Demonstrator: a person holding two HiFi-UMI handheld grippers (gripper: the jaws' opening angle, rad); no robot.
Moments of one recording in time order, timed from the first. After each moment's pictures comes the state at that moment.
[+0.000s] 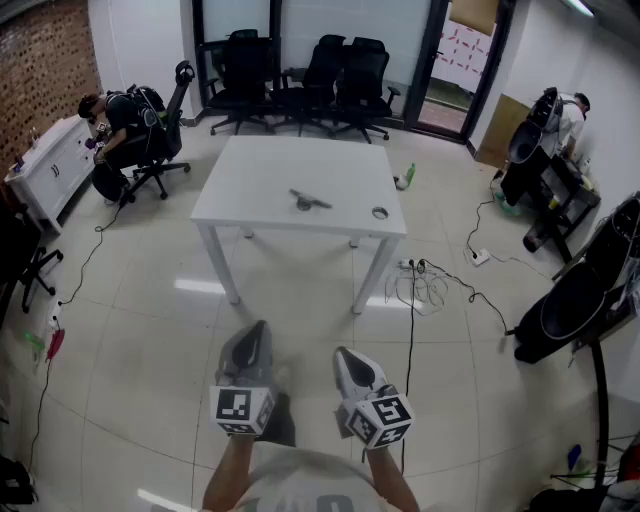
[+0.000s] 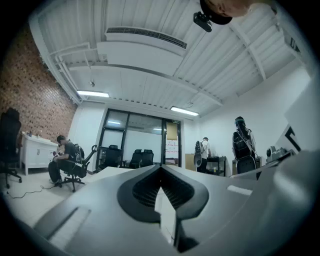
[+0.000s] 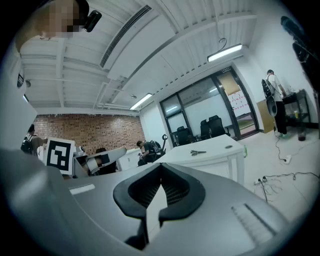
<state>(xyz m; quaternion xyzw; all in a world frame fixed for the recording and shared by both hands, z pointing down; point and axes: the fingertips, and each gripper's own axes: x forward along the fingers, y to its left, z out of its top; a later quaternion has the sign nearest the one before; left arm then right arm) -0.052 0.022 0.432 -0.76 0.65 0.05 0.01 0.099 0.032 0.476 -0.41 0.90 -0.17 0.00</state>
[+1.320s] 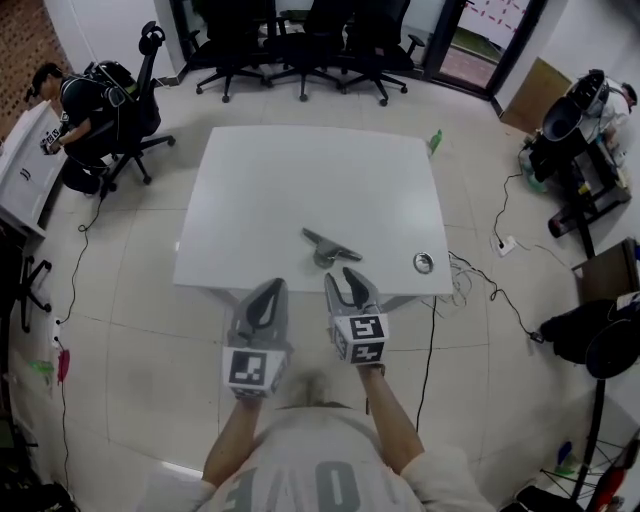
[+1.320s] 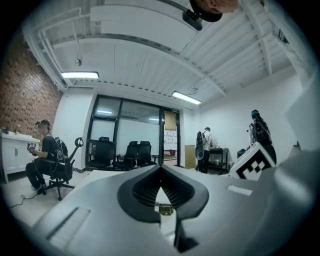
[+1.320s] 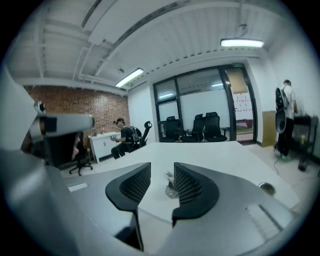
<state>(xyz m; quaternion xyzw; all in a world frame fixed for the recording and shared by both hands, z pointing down) -0.131 -0.341 0.451 -0.79 0.61 0.00 -0.05 -0.030 -0.399 0.554 -0.47 0.86 -0.14 -0.13</state>
